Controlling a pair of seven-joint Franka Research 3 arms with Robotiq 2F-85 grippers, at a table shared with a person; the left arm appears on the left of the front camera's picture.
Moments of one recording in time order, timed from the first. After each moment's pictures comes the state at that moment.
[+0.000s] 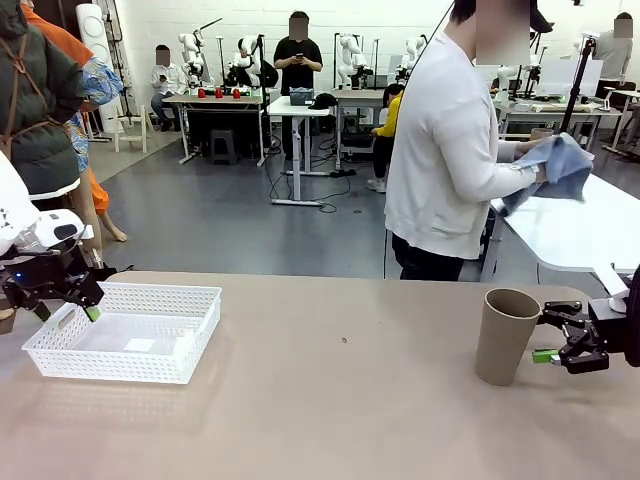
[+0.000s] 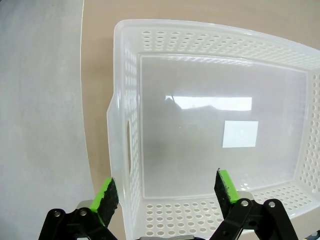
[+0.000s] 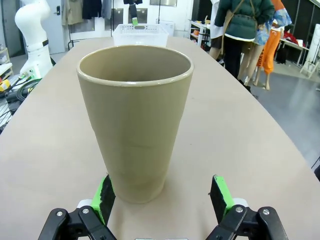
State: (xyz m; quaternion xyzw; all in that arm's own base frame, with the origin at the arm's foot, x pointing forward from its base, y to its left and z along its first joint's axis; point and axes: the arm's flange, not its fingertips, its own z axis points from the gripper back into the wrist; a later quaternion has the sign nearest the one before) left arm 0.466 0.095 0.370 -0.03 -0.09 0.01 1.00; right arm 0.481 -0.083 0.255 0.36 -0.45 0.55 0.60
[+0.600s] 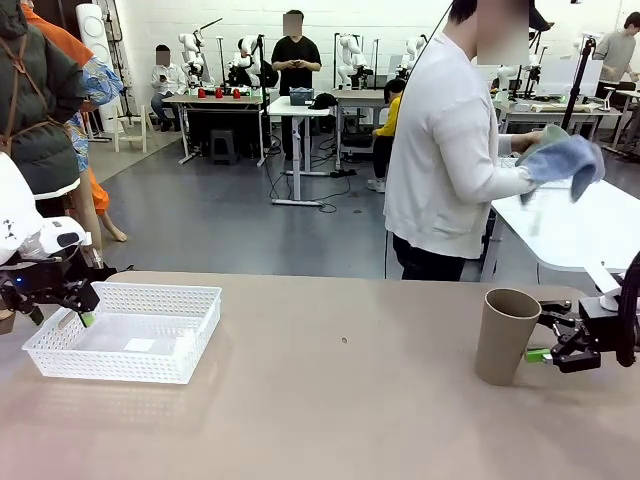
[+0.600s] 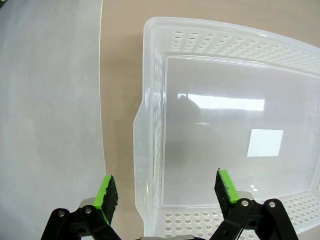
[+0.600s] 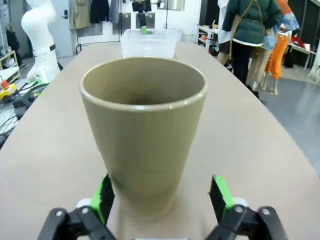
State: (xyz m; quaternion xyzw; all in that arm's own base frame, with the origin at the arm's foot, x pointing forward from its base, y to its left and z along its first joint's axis) left arm 0.473 0.105 0.355 0.00 -0.08 0.02 1.00; right arm 0.482 -0.062 0.257 0.39 -0.45 0.56 0.59
